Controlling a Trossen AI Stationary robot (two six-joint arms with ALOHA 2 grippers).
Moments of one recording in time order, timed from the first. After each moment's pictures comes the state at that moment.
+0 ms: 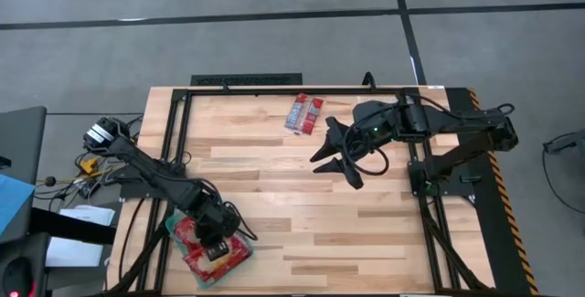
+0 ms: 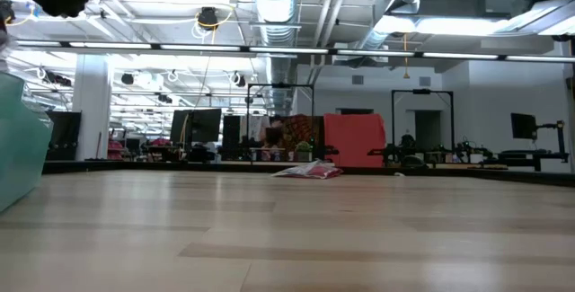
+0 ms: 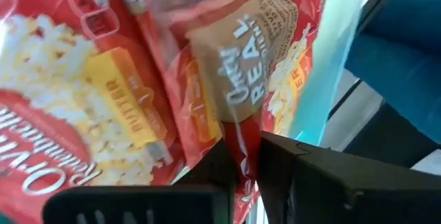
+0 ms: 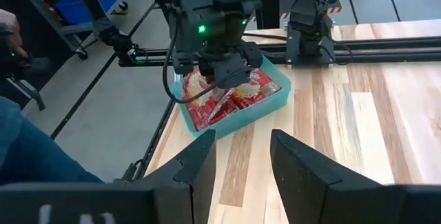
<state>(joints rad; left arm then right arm) -0.56 1.44 0.97 -0.71 0.39 -1.20 0.07 1.36 1.48 -0.55 -0.23 0.12</state>
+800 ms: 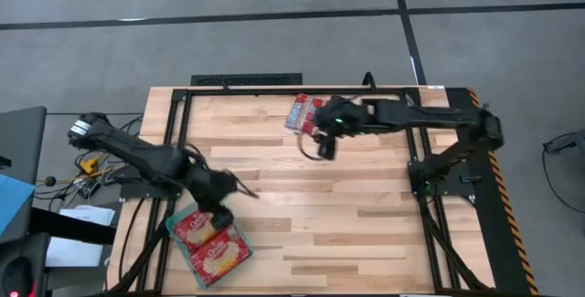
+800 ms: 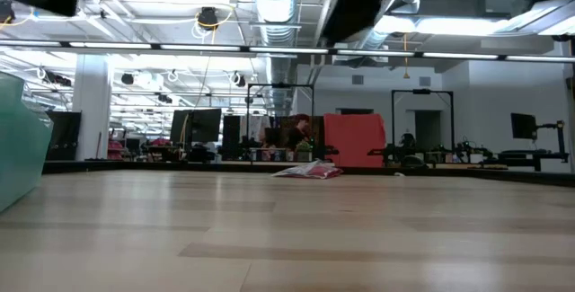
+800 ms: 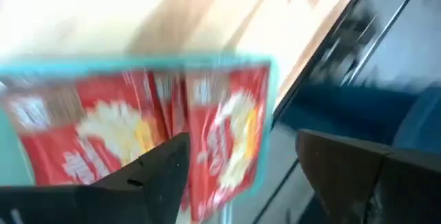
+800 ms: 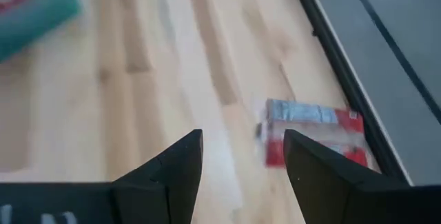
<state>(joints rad) -0.37 1.21 1.04 -0.82 0.27 -1.16 -0.13 1.50 1.37 -0.65 0.19 0.01</state>
